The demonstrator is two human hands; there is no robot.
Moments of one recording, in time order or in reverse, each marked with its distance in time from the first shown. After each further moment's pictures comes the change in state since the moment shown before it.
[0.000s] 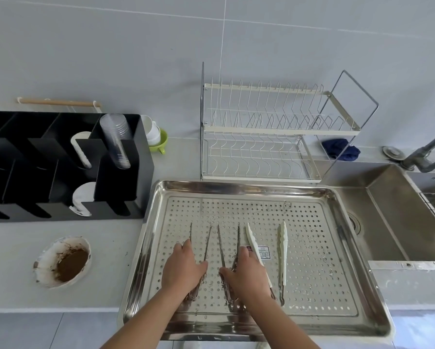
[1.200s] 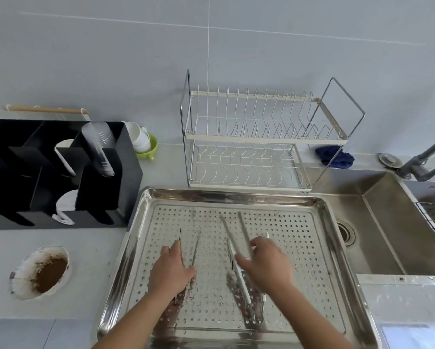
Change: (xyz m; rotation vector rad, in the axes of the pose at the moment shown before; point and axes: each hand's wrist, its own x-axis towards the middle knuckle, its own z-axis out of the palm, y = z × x) left_hand 0.015 0.017 0.001 -0.008 0.013 -0.046; right_hand 0.039 0.048 -0.081 -0.078 0.092 -0.115
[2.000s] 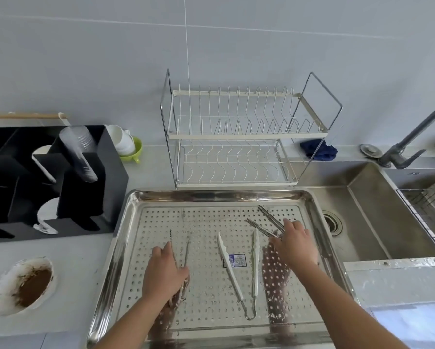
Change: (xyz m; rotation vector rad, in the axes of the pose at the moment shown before) left_hand 0.001 0.004 0.007 -0.023 0.051 0.037; right_hand 0.036 0.085 -0.031 -0.156 0.150 0.172
